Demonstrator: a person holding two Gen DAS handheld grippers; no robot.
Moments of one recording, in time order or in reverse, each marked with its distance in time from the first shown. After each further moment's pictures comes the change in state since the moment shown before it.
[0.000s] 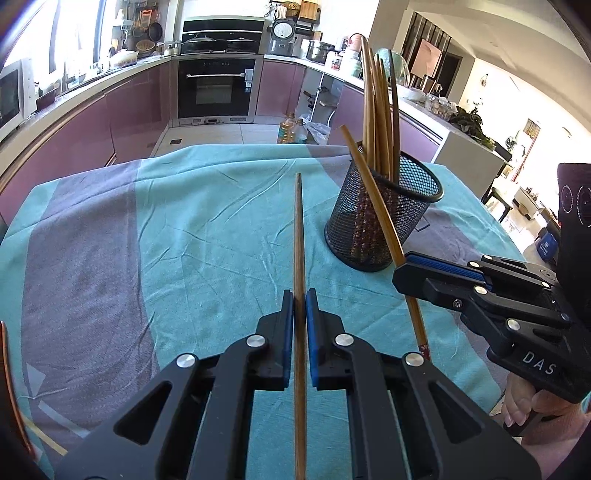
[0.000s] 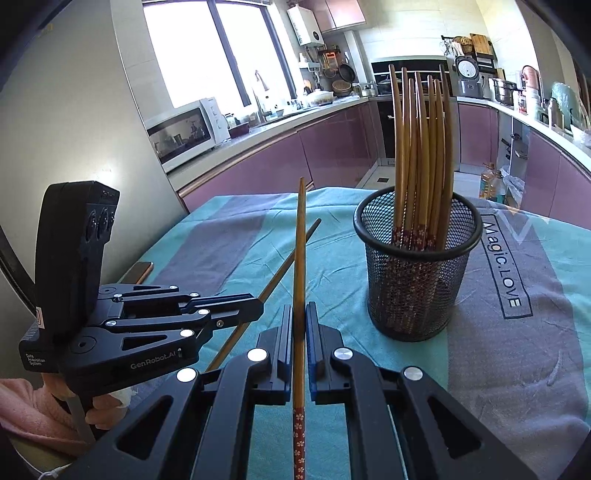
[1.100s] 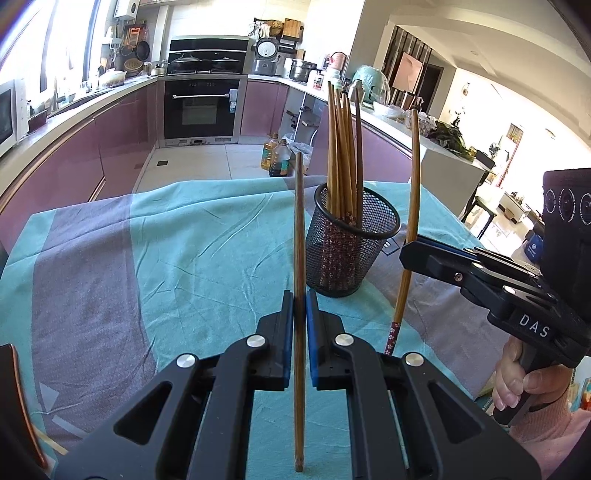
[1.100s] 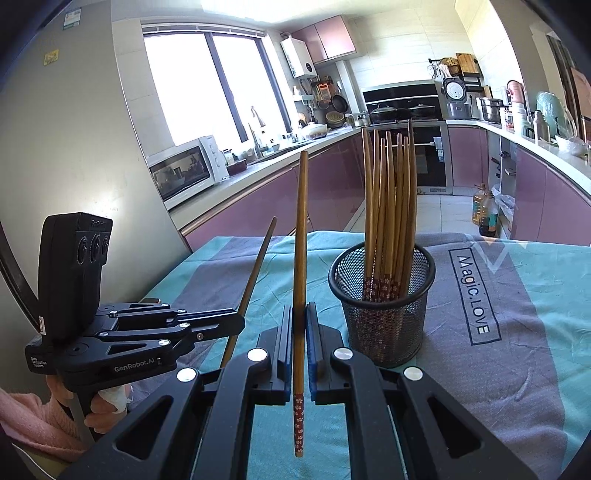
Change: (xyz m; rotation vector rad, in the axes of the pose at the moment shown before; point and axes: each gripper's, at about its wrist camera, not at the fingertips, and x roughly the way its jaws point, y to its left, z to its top) left arm -0.035 -0.018 0.018 0.034 -0.074 -0.054; right arm -0.042 -0.013 0.016 0.019 -0.130 -0.003
